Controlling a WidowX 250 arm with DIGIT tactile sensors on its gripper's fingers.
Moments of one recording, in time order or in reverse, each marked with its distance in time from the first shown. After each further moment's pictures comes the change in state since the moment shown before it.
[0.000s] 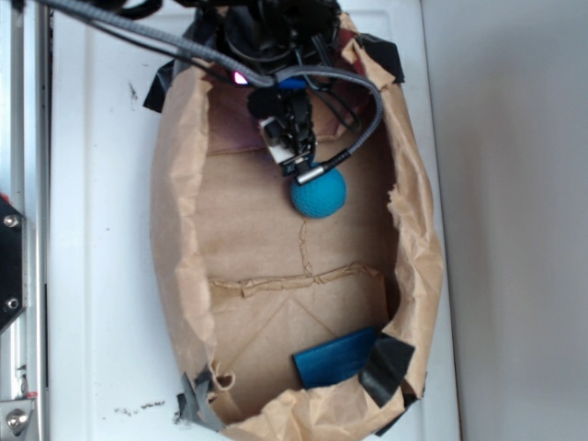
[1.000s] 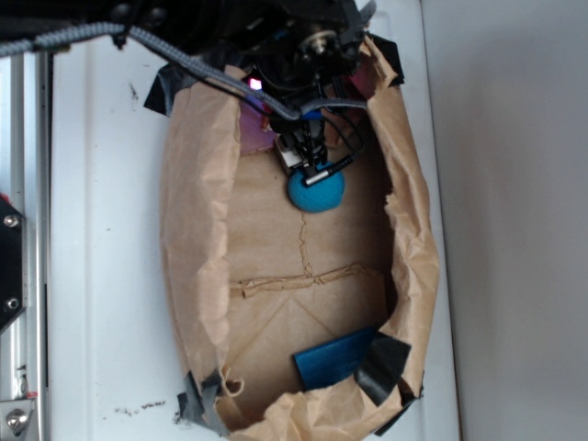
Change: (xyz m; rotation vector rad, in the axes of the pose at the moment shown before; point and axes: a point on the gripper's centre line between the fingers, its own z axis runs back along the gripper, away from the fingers) arm 0.009 -0.002 -0.038 0.123 0.004 -0.064
